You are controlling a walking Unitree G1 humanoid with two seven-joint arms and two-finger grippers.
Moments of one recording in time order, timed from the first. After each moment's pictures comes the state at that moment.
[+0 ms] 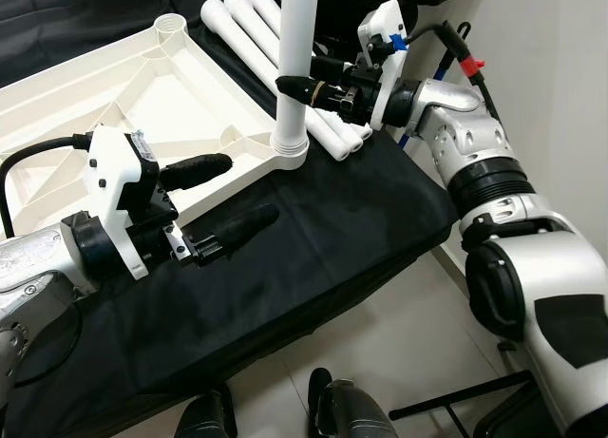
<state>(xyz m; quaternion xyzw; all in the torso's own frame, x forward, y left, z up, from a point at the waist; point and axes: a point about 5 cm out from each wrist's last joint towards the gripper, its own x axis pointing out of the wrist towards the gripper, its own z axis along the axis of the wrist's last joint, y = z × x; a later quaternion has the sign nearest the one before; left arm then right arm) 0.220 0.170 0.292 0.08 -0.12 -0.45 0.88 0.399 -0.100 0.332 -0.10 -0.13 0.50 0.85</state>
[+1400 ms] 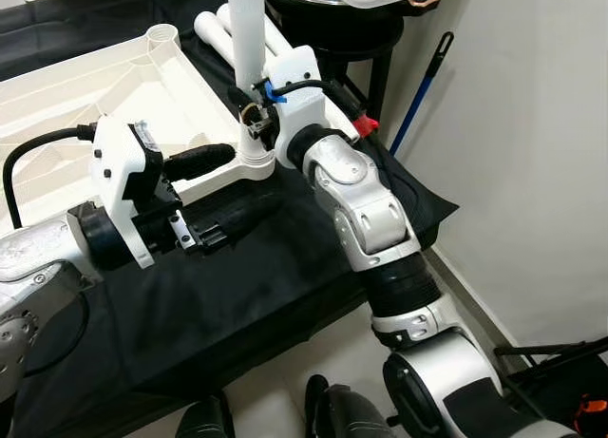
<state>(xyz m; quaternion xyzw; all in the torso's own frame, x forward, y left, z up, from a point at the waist) 0.229 0.169 0.295 0.08 -0.13 -0.44 0.88 0.353 -0.016 0.297 -0.09 -0.13 0.25 0.96</state>
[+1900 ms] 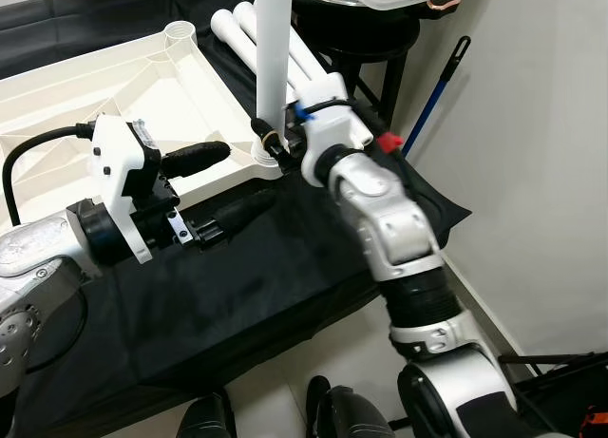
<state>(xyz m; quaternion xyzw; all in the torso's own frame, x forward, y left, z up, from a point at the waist) 0.237 0.172 0.289 0.10 -0.13 -0.43 0.89 0.350 -0.048 0.287 -0.02 -0.09 0.29 0.95</state>
